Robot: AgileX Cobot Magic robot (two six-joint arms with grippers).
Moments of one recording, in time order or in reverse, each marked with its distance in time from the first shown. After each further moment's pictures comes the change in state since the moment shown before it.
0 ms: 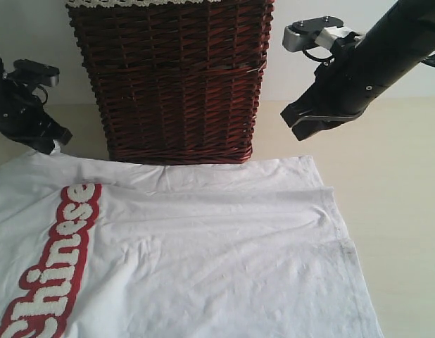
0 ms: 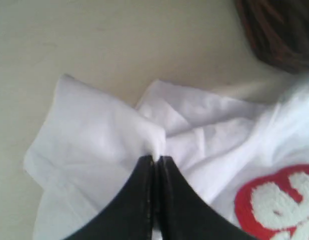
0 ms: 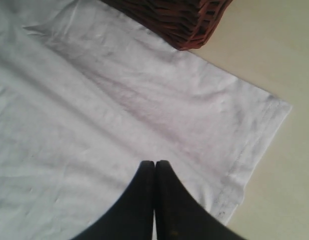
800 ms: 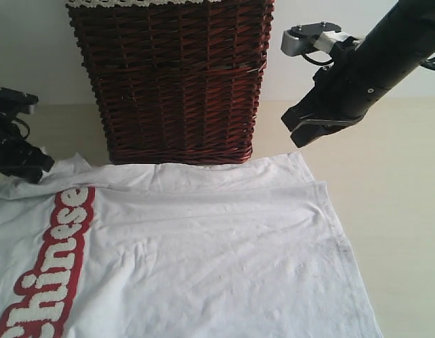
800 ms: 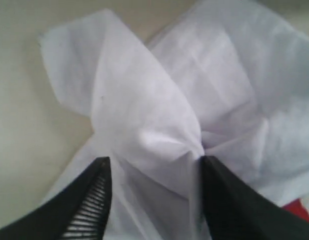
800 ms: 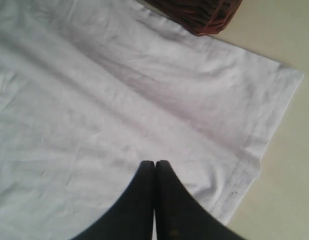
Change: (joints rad) left arm 0.049 -0.057 0.222 0.098 -0.188 -0.169; right arm 0.000 0.000 0.000 0.023 0.056 -0.019
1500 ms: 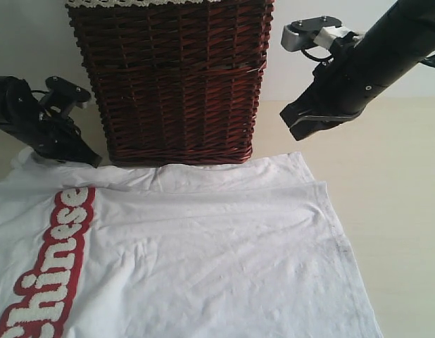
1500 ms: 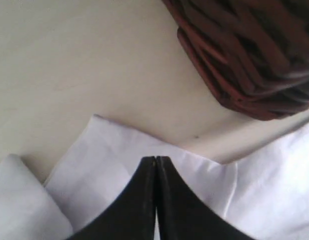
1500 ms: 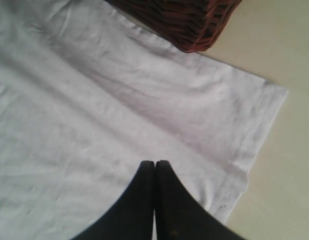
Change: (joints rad) left arm -0.144 0.088 -0.023 -0.025 -0.251 0.097; right arm 0.000 0.000 0.000 0.000 -0.051 -0.008
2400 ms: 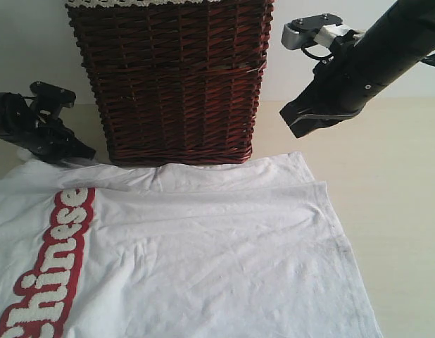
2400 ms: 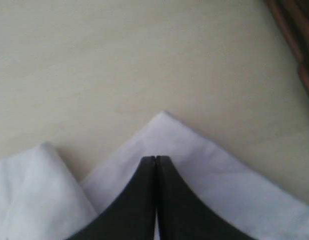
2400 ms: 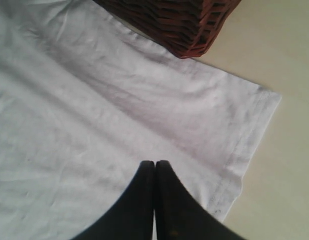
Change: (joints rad) left arm 0.075 0.135 -0.095 -0.015 -0.158 -0.082; right arm 0.000 0.000 0.000 -0.002 -0.020 -0.004
